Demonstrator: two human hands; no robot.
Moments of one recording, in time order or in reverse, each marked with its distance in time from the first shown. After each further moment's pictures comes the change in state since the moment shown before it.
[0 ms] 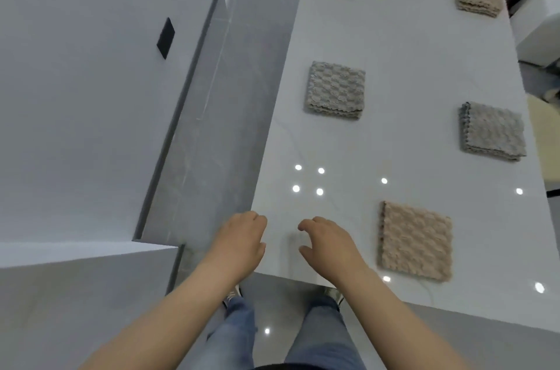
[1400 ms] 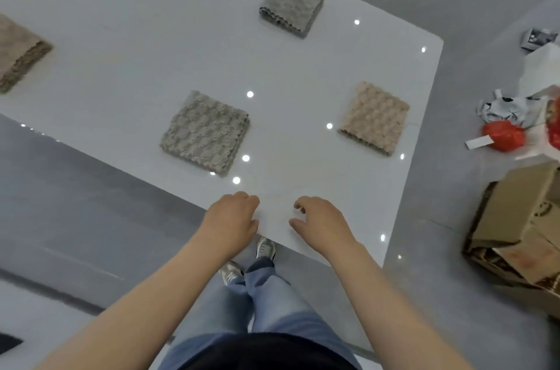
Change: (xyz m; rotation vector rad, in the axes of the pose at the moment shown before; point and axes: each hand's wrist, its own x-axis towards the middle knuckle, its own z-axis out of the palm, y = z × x) left_hand 0.262 -0.017 -0.167 0.636 -0.384 1.116; right_hand 0.130 -0.098 -0.054 0.917 0.431 1.106
